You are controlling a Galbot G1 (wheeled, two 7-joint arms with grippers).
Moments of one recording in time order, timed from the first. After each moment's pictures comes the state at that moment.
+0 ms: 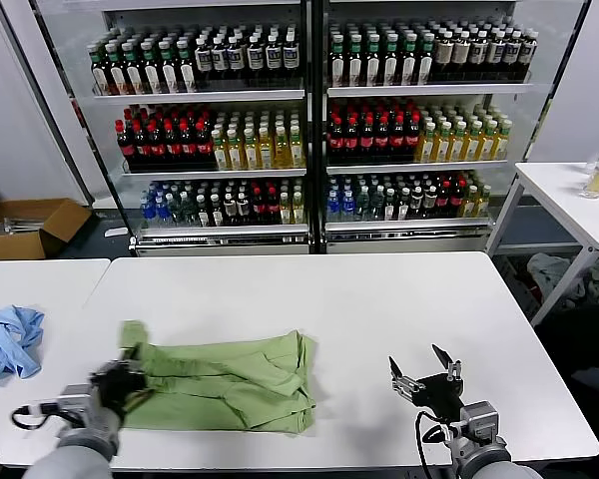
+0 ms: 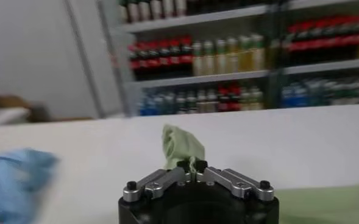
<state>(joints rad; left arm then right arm) 1.51 -1.05 -0.55 -2.25 -0.60 0.56 -0.41 -1.52 1.06 0.43 2.23 0.34 -0.45 0.18</state>
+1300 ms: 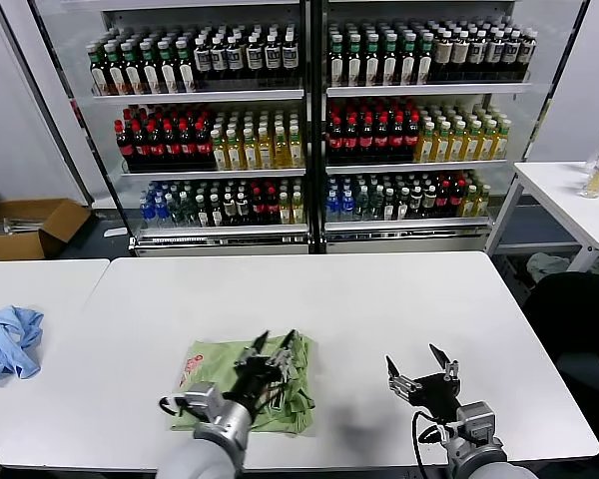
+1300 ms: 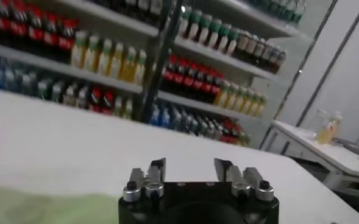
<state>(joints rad) 1.34 -1.30 -0.20 -2.15 -0.52 0.40 -0.28 -1.51 1.08 0.42 2.23 0.32 -0.46 0.18</state>
